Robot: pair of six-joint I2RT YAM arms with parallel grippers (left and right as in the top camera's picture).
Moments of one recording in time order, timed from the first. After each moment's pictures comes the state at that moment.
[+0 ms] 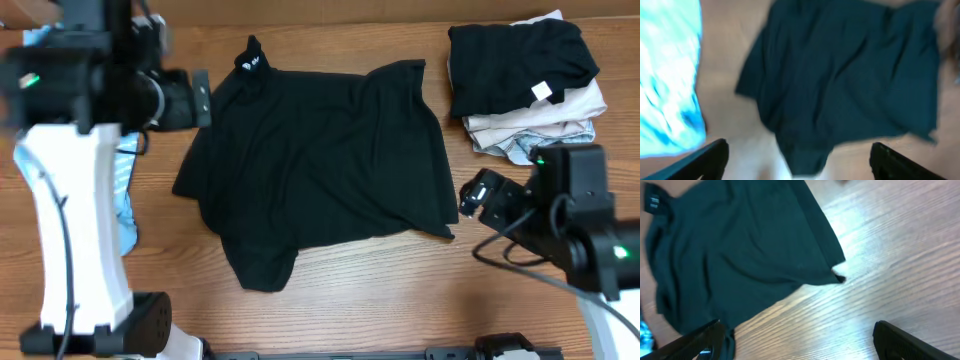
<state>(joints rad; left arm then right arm) -0.03 1.73 2.24 -1.68 0.10 -0.18 0.10 1.05 1.28 -1.31 -0.07 0.58</state>
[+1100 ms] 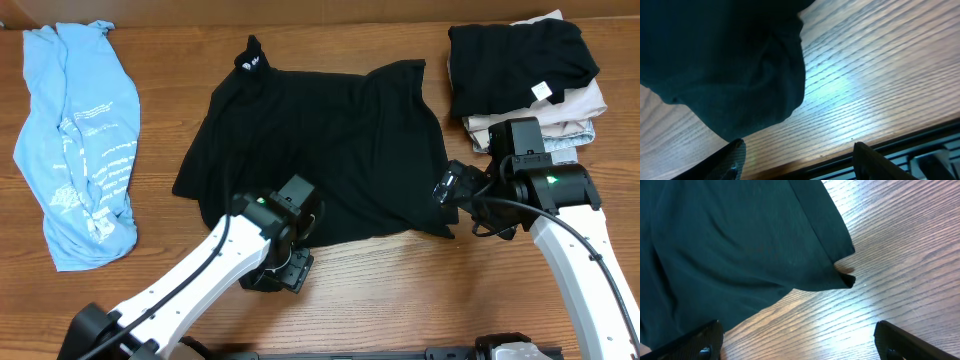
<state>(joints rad) -0.65 1.47 0.99 -1.17 0.07 -0.25 0.10 1.29 1.12 -1.12 -0.13 0.61</state>
